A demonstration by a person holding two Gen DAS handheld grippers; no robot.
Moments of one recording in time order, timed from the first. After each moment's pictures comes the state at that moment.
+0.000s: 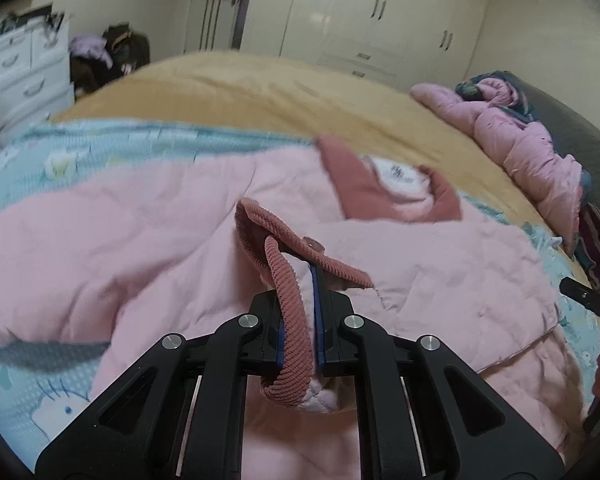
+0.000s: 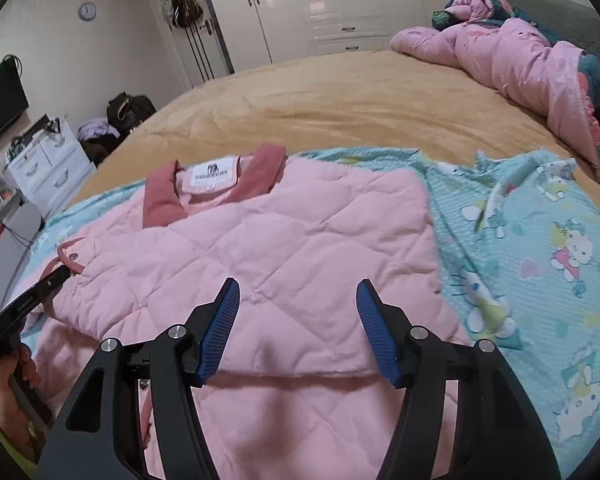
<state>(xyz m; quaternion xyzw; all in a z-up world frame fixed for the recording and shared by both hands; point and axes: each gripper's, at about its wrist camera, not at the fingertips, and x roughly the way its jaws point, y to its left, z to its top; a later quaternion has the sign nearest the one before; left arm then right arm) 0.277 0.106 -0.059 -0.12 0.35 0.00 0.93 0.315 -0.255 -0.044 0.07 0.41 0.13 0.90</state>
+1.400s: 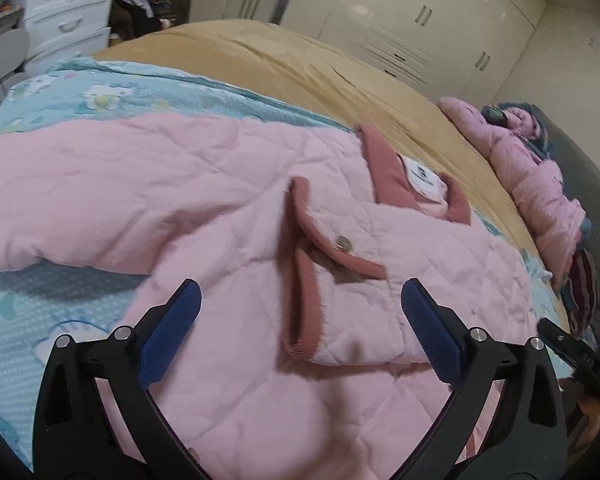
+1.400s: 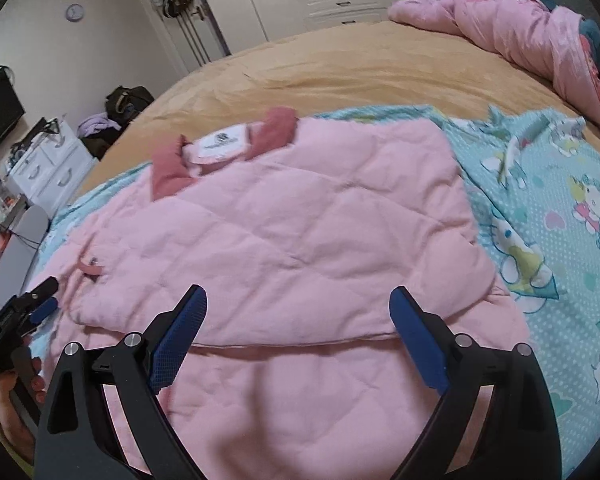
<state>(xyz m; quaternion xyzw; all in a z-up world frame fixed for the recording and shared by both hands) 0.239 0.140 -0.056 -0.21 0.38 0.04 0.90 0.297 -0.229 -0.045 0.10 0.43 0.16 0.88</state>
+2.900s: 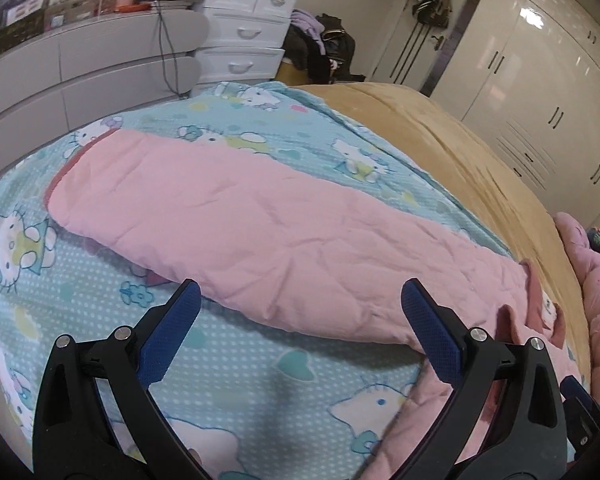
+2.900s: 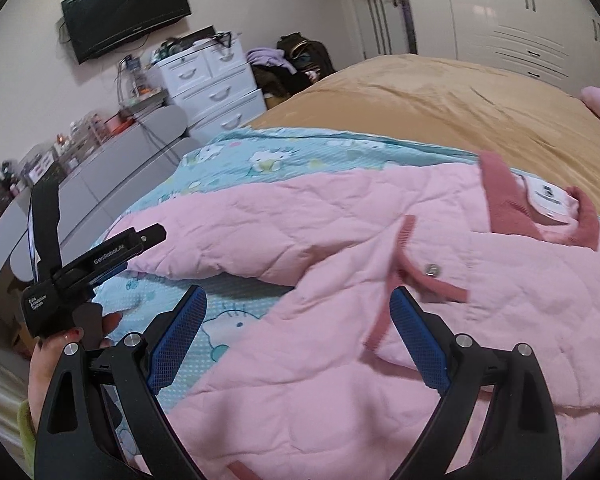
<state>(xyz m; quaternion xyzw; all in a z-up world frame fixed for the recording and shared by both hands) 0.135 0.322 -0.037 -0.28 0.31 0.29 0.86 0.231 0.085 0.009 -0.03 0.39 0.40 0.83</state>
